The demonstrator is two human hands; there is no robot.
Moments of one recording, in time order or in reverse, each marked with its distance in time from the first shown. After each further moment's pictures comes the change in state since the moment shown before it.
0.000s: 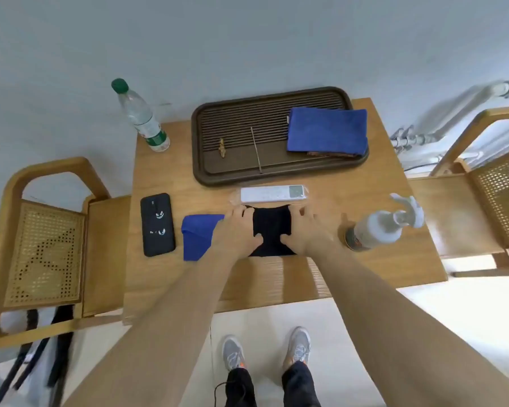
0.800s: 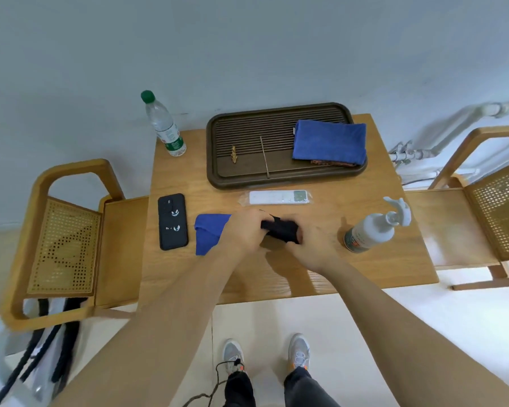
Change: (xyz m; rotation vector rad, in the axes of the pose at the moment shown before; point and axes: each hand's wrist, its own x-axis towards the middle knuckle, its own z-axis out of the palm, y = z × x) left_hand -0.044 0.023 -0.055 -0.186 0.016 0.087; right_hand -0.079 -0.009 -0.014 0.403 0.113 -0.222
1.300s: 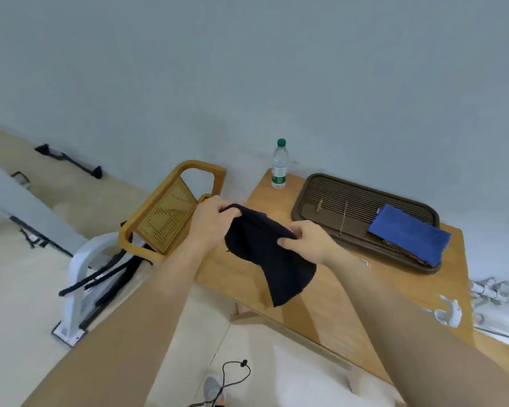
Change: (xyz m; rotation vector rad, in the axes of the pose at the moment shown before) left_hand -0.201 -0.036 -0.131 -0.548 0.761 -0.473; right_hand -0.006 -0.171 -0.015 -0.215 -0.409 -0.431
